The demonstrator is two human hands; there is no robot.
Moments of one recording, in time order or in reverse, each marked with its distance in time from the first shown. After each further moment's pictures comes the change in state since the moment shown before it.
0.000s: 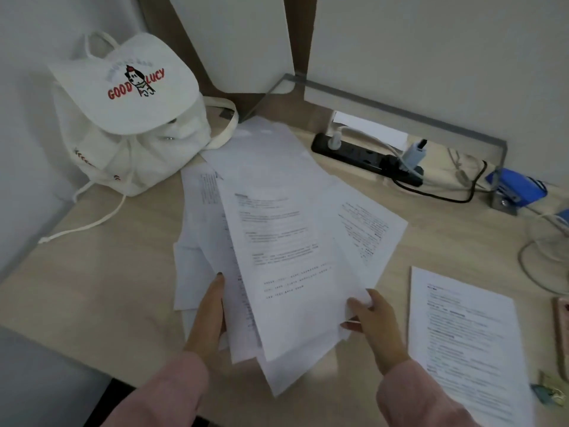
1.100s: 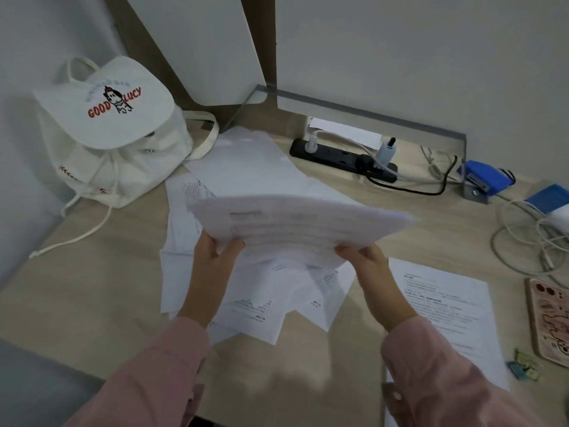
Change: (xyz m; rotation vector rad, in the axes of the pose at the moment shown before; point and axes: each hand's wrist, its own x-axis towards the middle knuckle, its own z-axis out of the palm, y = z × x) left_hand -0.045 0.062 0.059 0.301 -0.081 0.667; right_hand -0.026 -0.084 -0.025 0.125 -0.230 -0.387
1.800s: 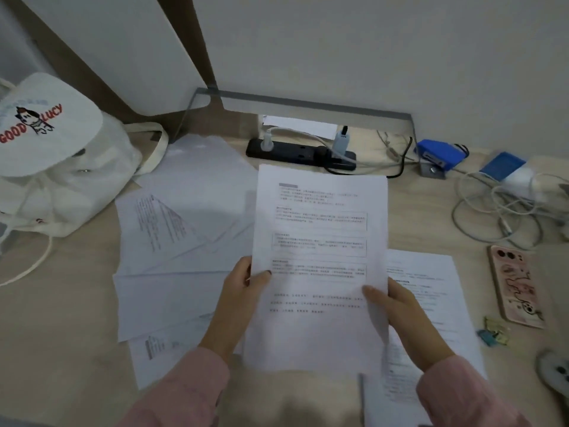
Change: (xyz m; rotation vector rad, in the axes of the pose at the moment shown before) left_hand -0.024 -0.034 0.078 0.120 -0.261 -0.241; right_hand -0.044 0.059 -0.099 -0.078 0.208 0.331
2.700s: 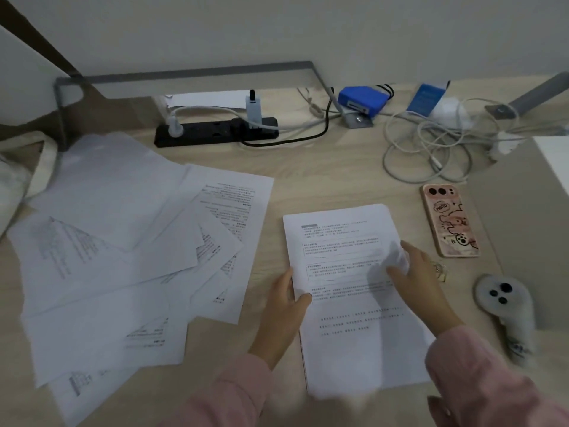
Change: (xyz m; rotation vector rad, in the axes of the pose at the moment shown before) left_hand -0.012 -0.062 0.157 0.219 -0.365 -0.201; right_hand 0.020 0.069 -0.121 -0.480 0.394 0.099
